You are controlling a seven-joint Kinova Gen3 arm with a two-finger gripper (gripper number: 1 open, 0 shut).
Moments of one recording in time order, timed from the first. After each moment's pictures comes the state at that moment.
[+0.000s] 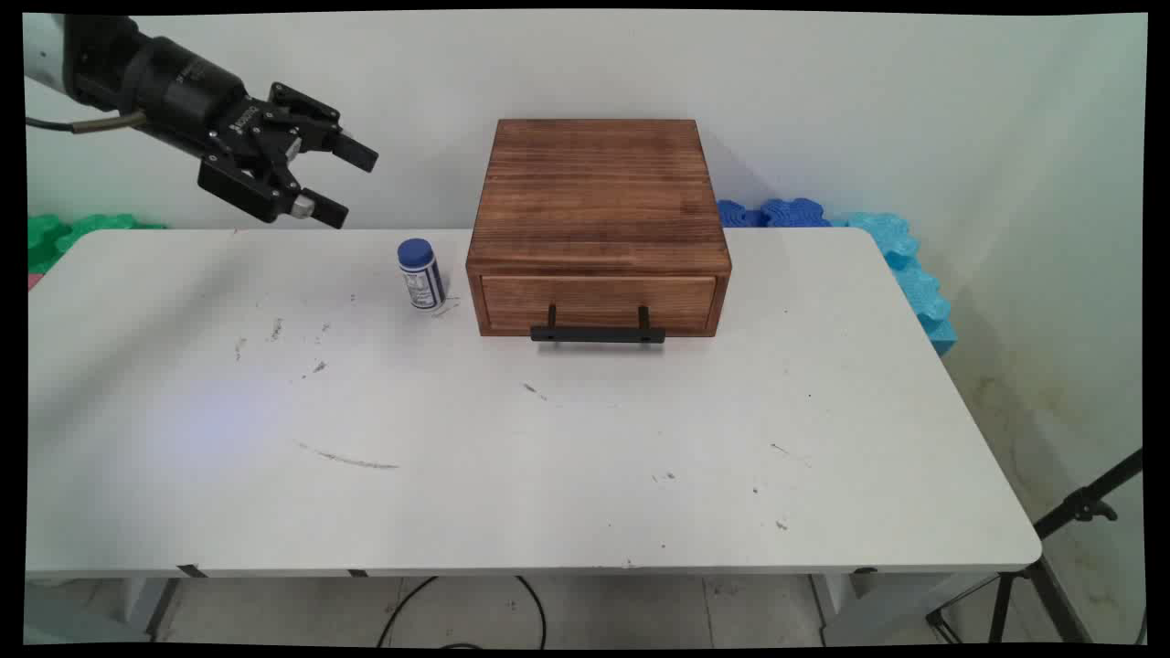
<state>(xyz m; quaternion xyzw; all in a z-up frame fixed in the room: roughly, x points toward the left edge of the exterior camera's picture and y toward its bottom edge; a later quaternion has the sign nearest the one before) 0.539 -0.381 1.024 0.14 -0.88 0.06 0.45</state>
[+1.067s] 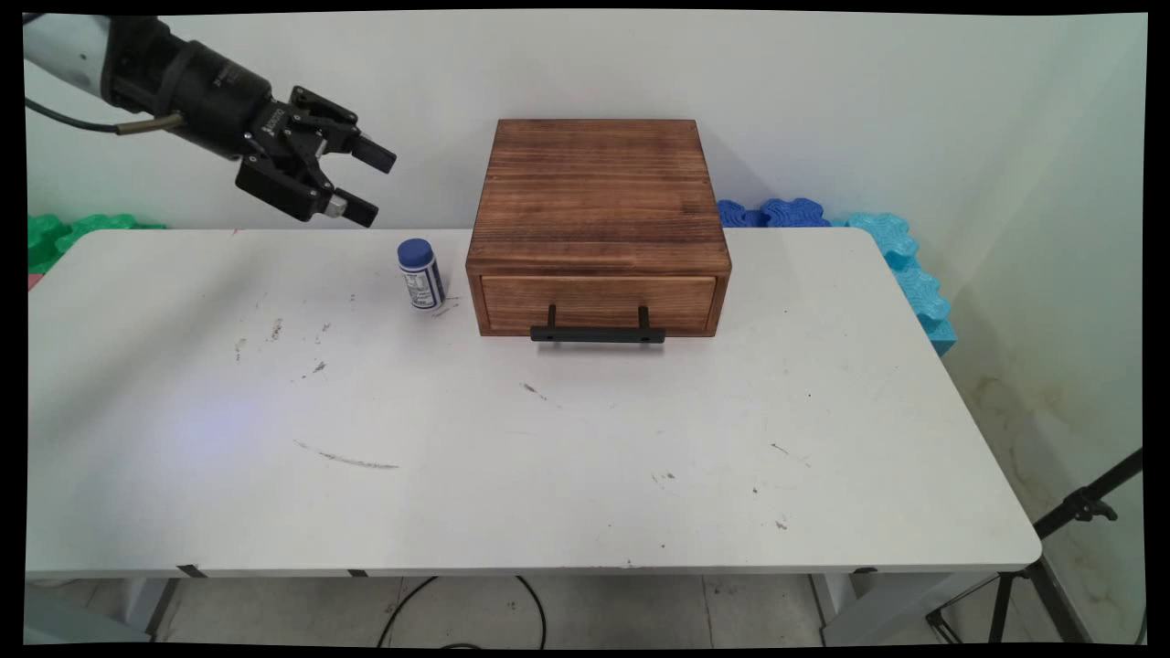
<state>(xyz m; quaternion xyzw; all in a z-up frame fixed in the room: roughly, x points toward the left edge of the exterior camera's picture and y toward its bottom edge) 0.519 -0.388 1.022 0.18 -0.88 0.08 0.43</state>
